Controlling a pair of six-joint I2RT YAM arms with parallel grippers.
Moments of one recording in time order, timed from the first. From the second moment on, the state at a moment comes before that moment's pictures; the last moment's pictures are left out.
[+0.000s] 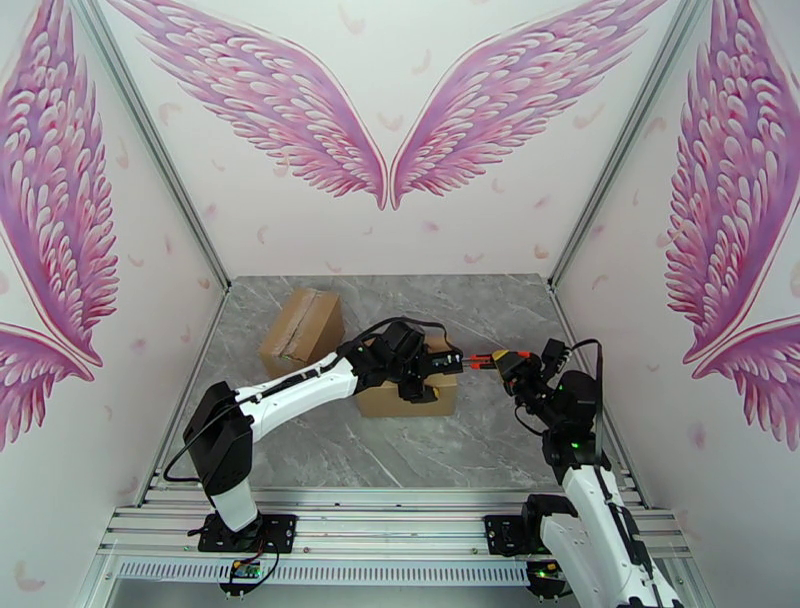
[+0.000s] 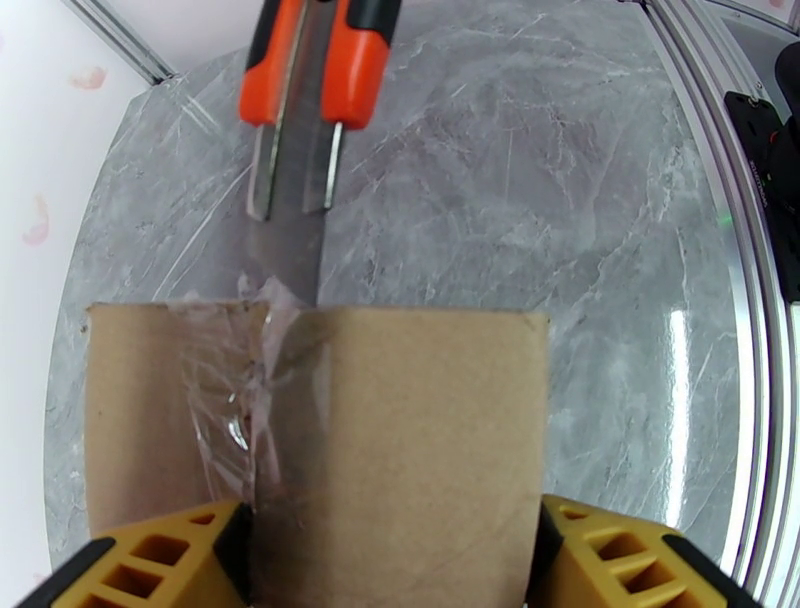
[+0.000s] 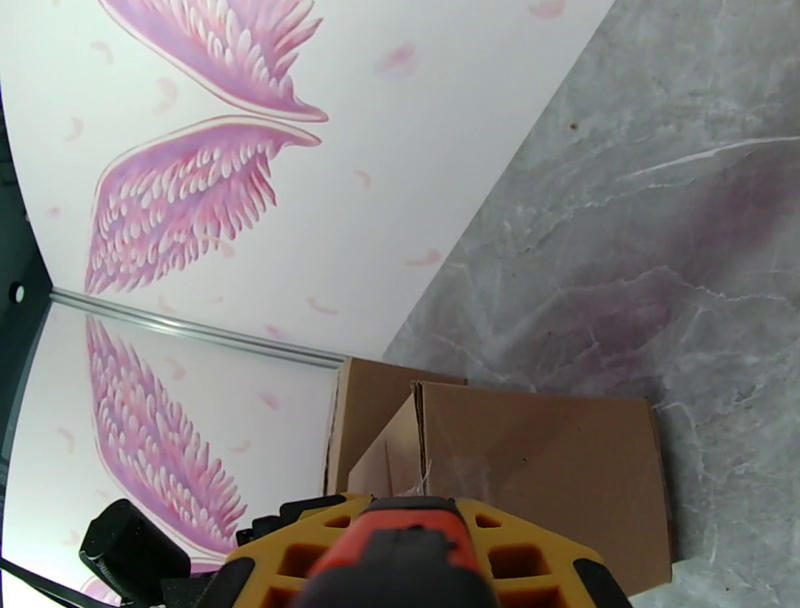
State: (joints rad) left arm -0.90 1.78 1.46 -0.48 0.19 0.60; right arm -0.09 0.74 0.42 0.14 -0.56 1.14
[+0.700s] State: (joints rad) left arm -0.90 1.78 1.44 -0.46 0.20 0.63; right arm -0.07 0.79 0.42 0.15 -0.55 1.13
